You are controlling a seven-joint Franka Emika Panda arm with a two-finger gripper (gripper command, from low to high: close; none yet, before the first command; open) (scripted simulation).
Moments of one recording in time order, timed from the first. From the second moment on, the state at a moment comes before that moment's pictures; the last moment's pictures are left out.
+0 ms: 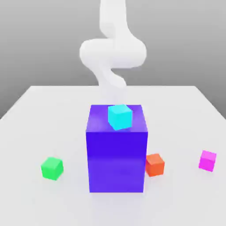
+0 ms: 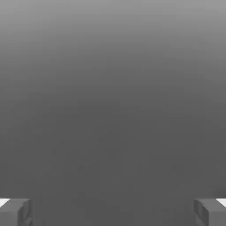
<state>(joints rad) 0.00 -0.71 0.07 -2.33 -0.05 2.34 0.82</state>
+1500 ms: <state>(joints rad) 0.39 0.34 0.41 -2.60 -0.52 2.89 1.02</state>
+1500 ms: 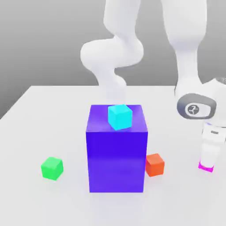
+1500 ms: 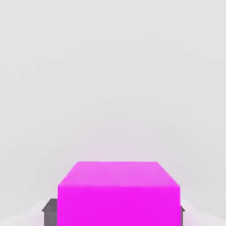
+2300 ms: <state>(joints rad) -0.26 -0.04 0.19 -2.67 -0.09 2.72 1.13</state>
